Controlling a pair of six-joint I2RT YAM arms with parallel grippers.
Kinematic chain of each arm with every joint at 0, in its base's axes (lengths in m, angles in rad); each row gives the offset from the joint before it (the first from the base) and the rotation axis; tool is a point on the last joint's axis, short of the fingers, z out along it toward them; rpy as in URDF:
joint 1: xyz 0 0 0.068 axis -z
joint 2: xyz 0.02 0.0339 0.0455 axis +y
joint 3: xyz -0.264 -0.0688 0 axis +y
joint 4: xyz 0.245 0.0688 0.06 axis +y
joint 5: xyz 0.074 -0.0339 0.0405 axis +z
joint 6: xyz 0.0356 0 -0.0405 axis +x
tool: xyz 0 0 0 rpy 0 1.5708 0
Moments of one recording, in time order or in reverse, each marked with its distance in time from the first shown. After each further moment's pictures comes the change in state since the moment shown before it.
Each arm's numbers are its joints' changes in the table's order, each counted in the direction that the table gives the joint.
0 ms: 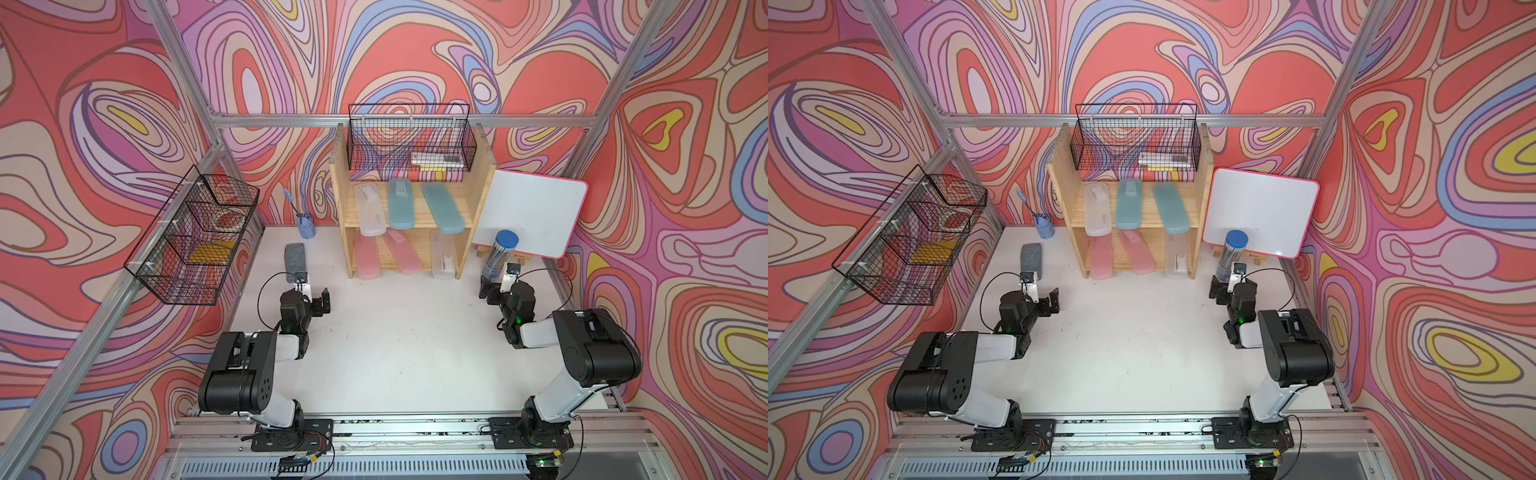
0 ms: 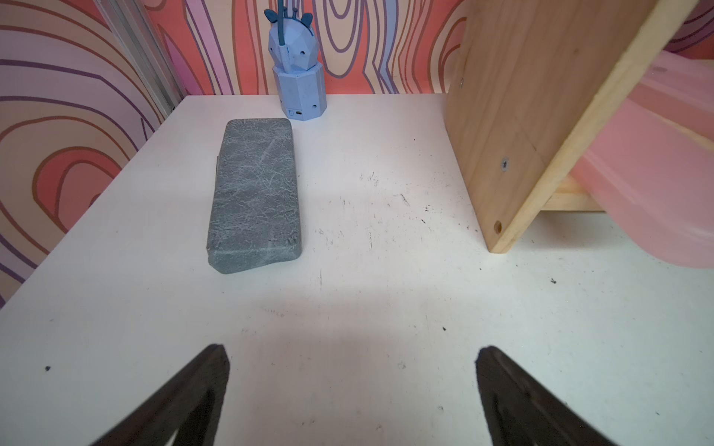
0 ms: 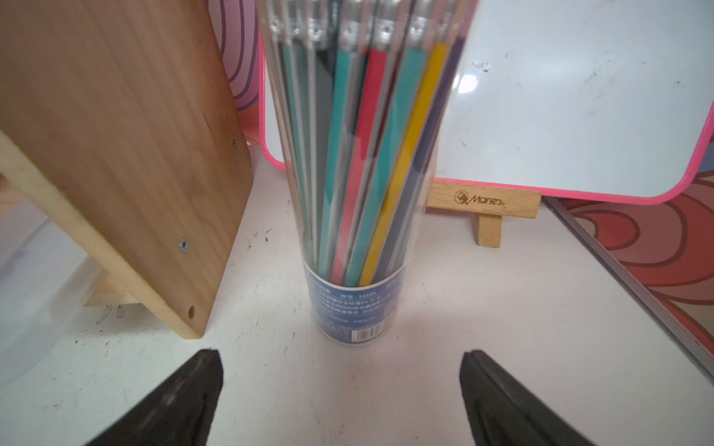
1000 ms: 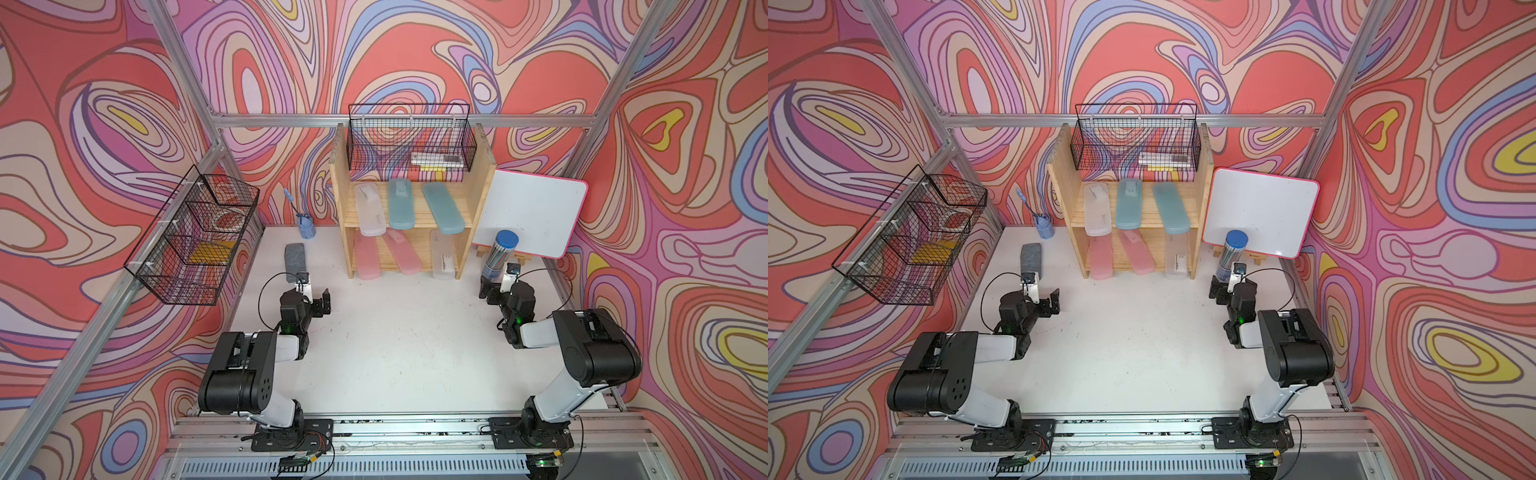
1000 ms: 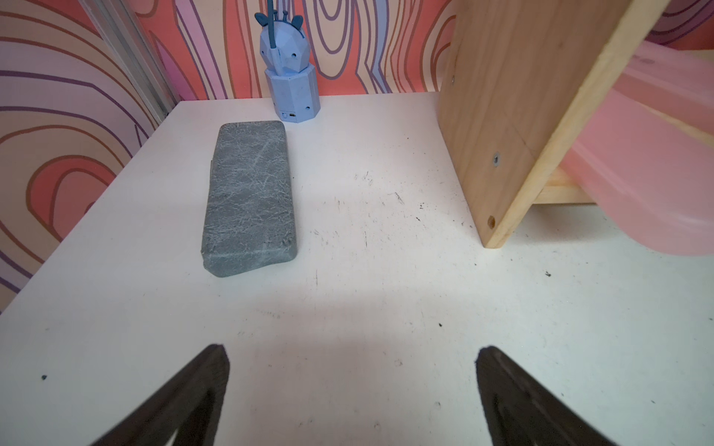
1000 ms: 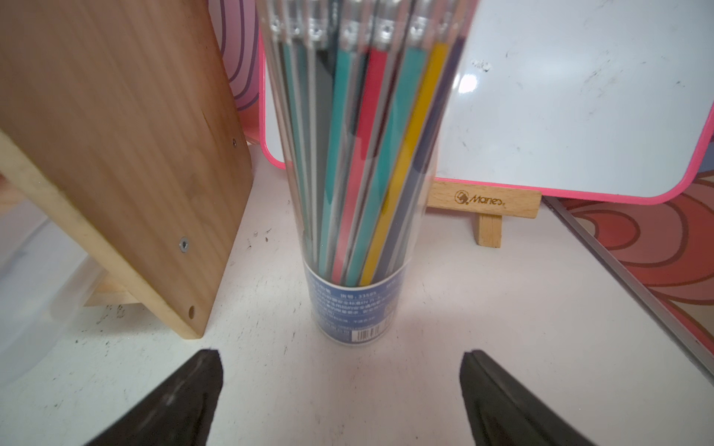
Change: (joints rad) left arm 0.000 0.000 0.006 -0.007 -0.011 0.024; right arm 0.000 0.000 0.000 0.000 0.000 0.000
